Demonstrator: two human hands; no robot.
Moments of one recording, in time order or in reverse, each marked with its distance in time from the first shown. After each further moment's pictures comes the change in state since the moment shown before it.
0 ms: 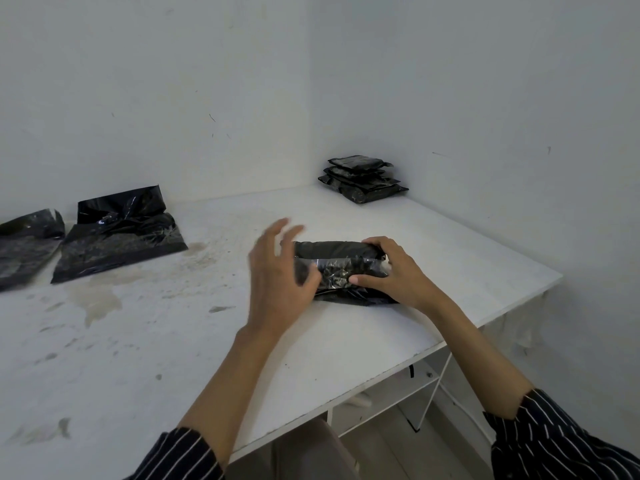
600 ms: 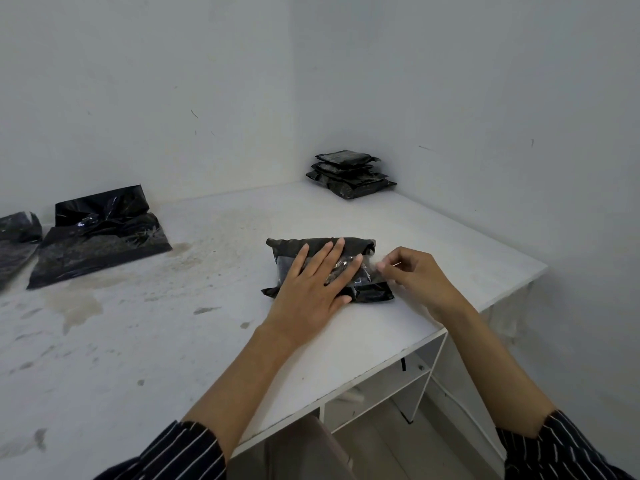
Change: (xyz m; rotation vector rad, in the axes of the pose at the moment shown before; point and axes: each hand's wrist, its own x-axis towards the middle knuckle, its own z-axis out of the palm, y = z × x) left_hand -0.015 0.004 0.045 0.486 -0.361 0.528; right_hand -0.033 -0.003 -0.026 0.379 0.111 0.217
